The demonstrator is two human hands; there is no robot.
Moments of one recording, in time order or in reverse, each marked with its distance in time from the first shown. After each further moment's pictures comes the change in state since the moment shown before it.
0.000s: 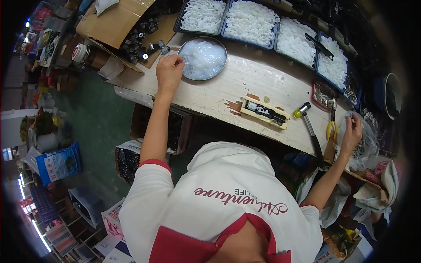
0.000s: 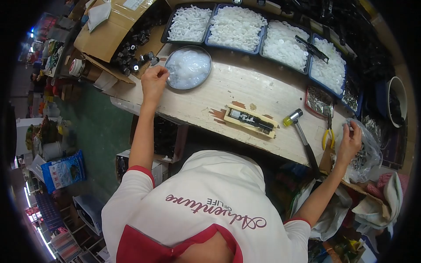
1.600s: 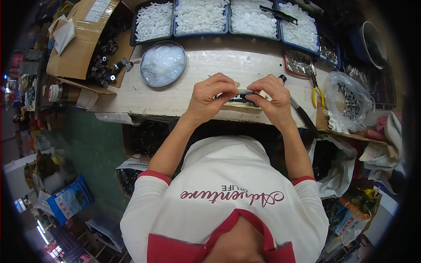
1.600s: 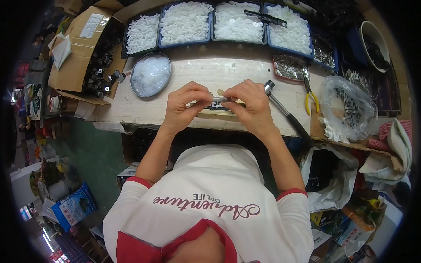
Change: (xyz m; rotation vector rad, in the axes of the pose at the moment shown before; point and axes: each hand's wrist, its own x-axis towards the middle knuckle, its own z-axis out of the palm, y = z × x) left_hand -0.060 0.152 0.047 -0.898 -0.535 0.395; right_hand -0.065 -0.172 0.060 0.572 -0.400 -0.448
